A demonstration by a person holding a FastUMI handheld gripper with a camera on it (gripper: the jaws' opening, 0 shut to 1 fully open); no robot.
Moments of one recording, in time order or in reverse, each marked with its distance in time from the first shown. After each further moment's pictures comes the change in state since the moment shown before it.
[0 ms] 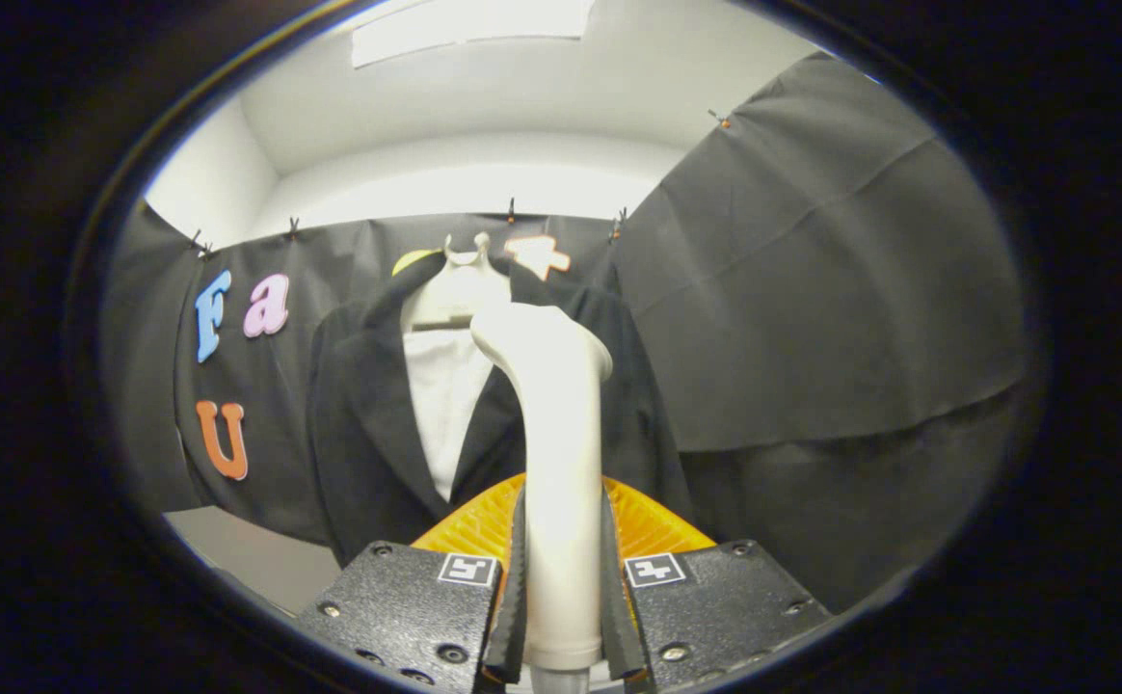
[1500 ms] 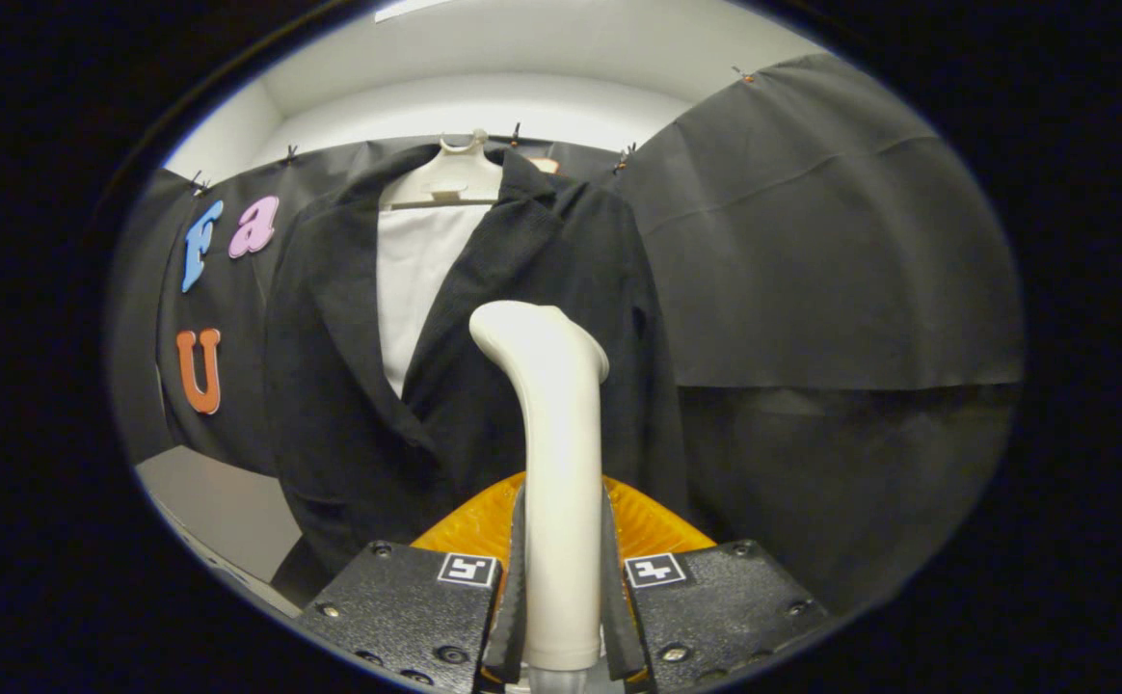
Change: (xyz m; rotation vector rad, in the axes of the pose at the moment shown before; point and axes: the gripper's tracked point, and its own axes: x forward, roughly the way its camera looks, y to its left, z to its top) arm 0.005 -0.011 -0.118 -0.091 0.263 -0.048
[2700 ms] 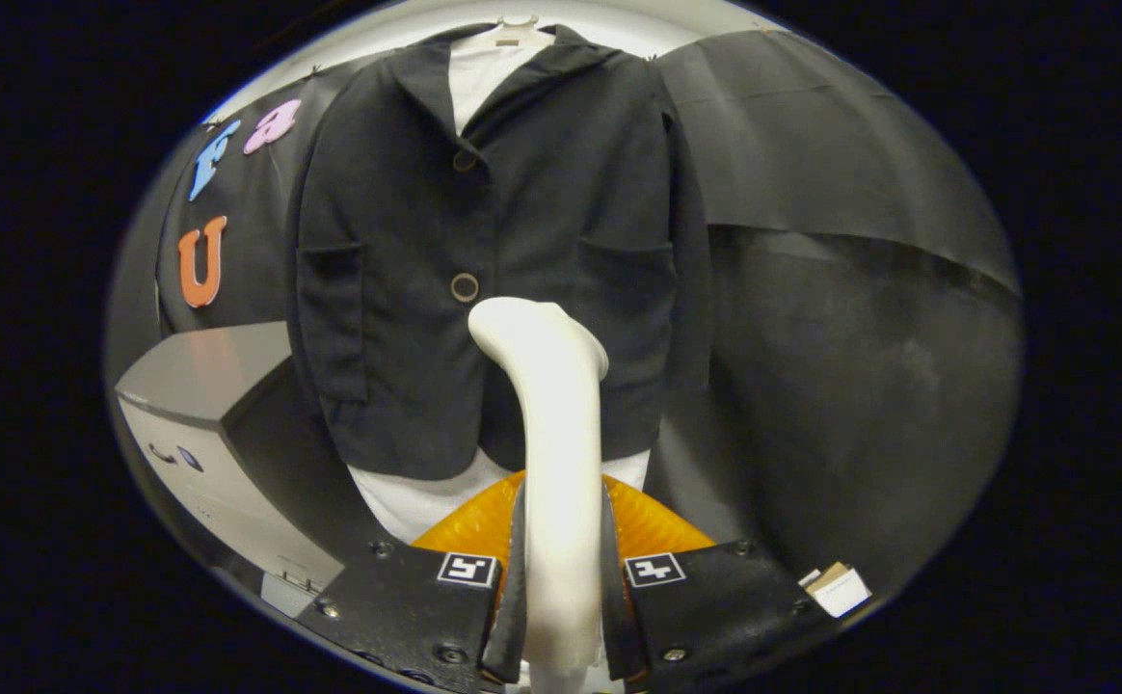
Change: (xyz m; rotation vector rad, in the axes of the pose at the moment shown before) arm -0.051 0.018 -0.210 -0.057 0.360 -0.066
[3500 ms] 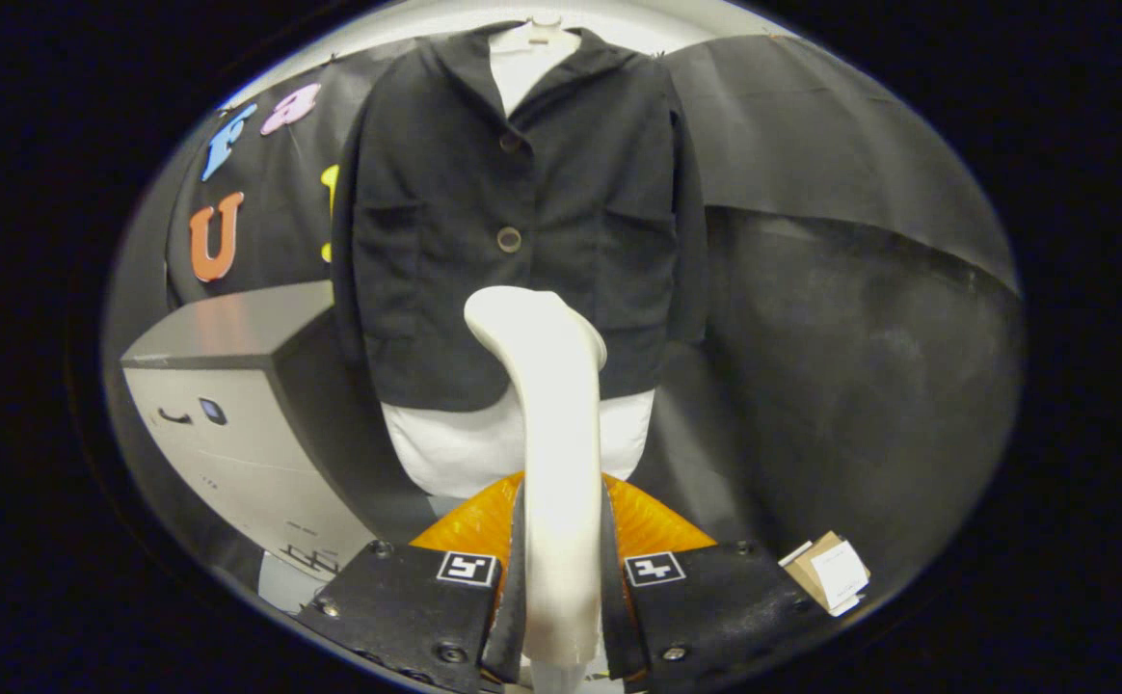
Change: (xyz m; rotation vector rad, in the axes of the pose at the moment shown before) arm -0.092 0.022 -0.030 -0.006 -0.001 0.006
